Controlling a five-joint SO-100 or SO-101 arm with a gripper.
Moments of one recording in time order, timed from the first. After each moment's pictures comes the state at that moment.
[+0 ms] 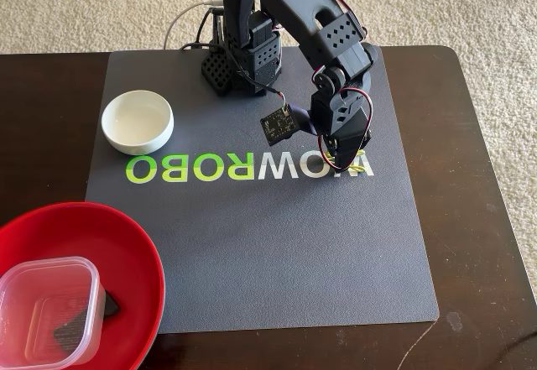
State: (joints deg) arm -40.3 91.8 123.4 53.8 -28.9
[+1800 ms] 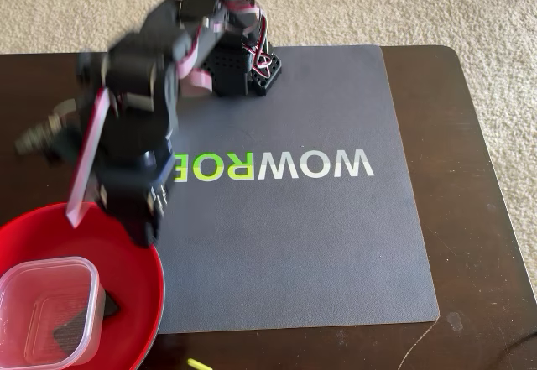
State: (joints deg) arm 13.5 59.2 38.7 85.4 5.2
